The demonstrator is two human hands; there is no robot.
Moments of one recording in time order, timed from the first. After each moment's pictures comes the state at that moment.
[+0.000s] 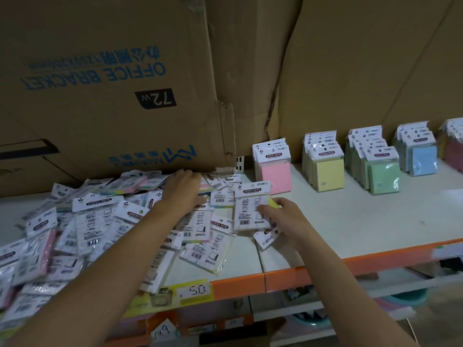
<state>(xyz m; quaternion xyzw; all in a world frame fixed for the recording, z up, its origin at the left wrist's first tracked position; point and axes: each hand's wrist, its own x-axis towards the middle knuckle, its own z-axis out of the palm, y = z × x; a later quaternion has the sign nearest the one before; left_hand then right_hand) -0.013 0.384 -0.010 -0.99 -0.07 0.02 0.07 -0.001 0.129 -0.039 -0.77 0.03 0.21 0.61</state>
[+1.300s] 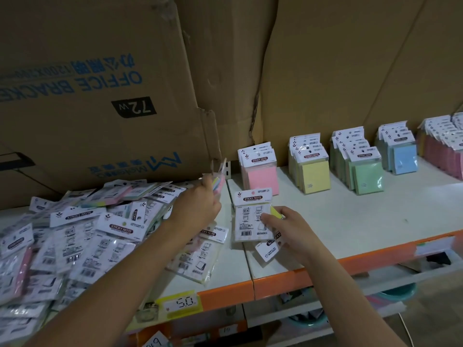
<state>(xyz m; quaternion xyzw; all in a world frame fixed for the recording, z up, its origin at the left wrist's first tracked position) -0.025 0.318 -0.006 -0.99 -0.03 -0.11 -0.03 -0.011 0.093 -0.040 -0.74 0.02 0.21 0.64</state>
